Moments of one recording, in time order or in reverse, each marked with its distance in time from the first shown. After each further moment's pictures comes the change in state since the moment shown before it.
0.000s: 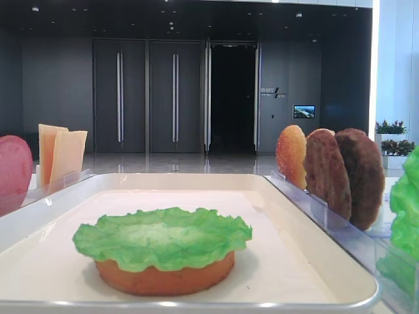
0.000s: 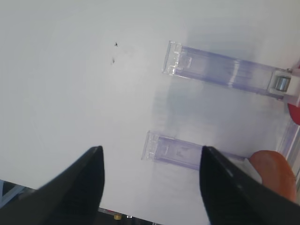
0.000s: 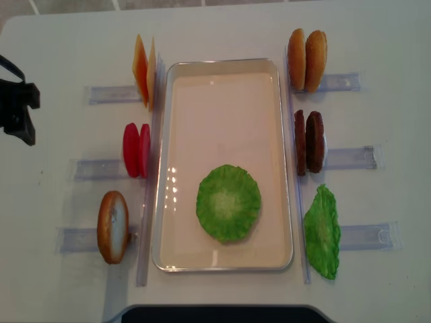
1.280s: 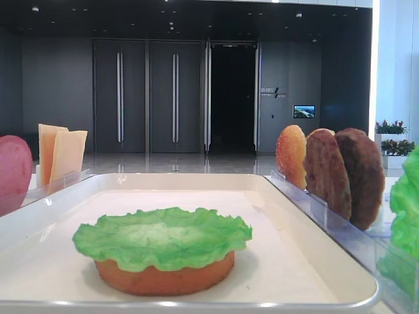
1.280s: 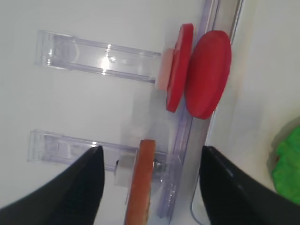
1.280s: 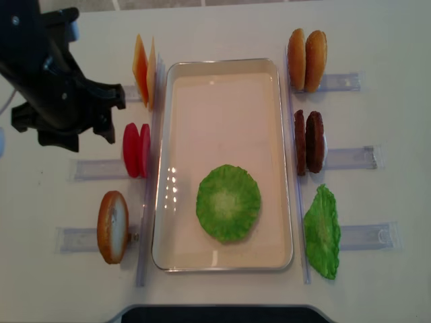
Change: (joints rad) left arm -0.445 0.094 -0.001 -0.003 -0.077 -0.401; right arm 0.000 0.000 0.000 0.000 0.000 0.000
